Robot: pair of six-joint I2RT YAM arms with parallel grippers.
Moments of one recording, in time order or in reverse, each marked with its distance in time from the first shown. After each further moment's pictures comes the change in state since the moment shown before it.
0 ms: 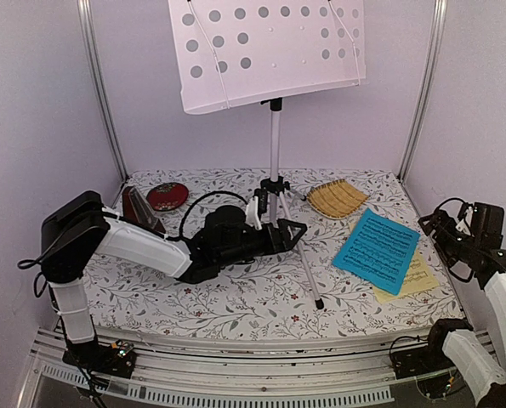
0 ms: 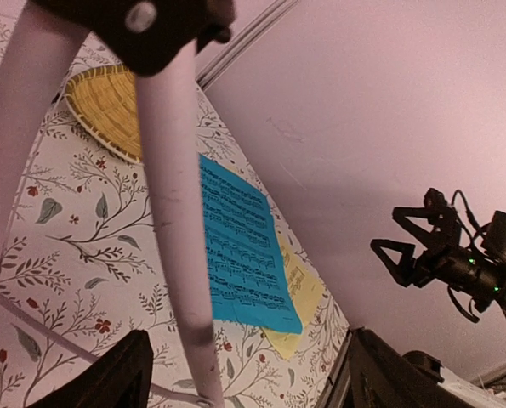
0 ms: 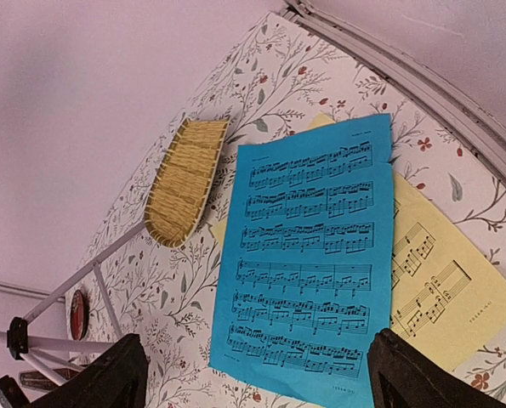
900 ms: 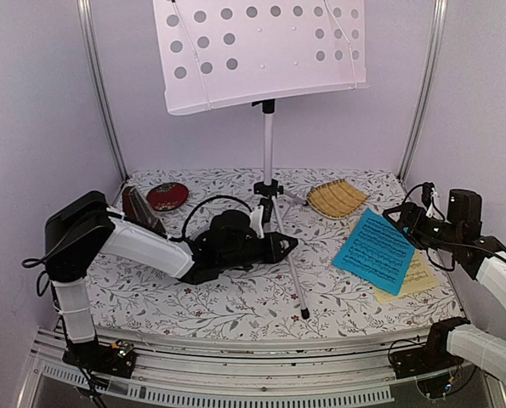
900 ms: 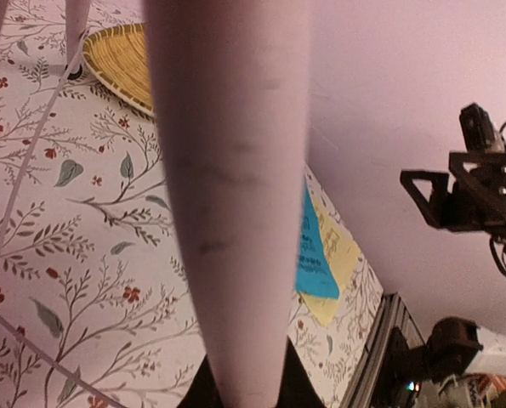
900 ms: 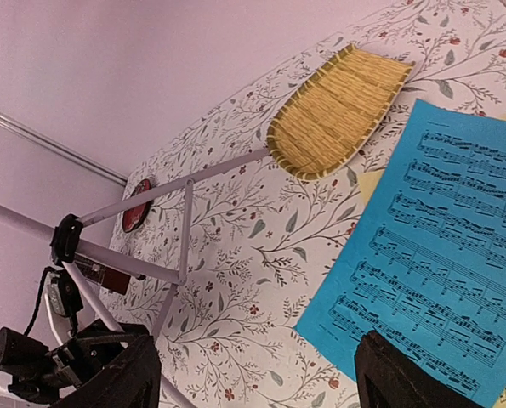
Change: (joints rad) left arm 0.002 0.052 0.030 -0.102 0.028 0.059; right arm 0.275 0.172 0.006 0.271 -0.177 -0.088
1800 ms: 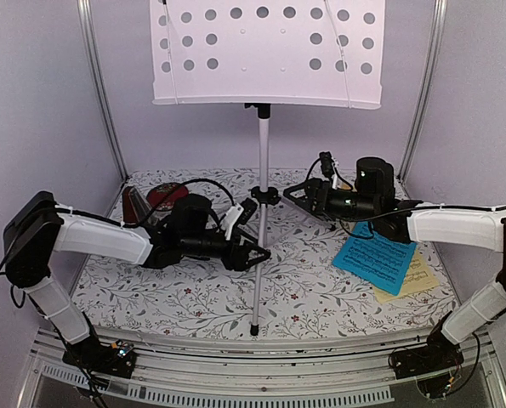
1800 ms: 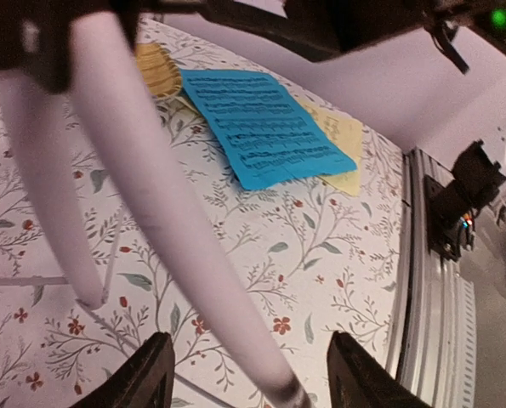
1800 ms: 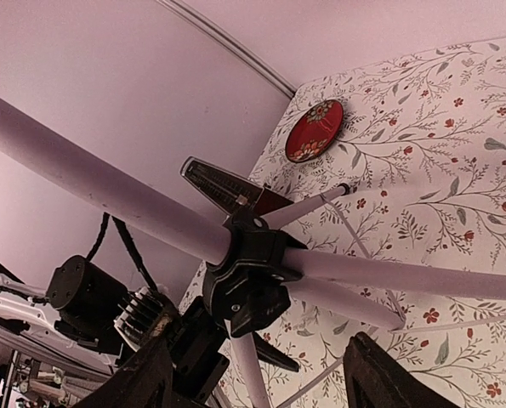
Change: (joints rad) left arm 0.175 -0.283 -0.180 -0.276 0.411 0.578; right arm 0.576 0.689 0.346 0.589 -0.014 0.157
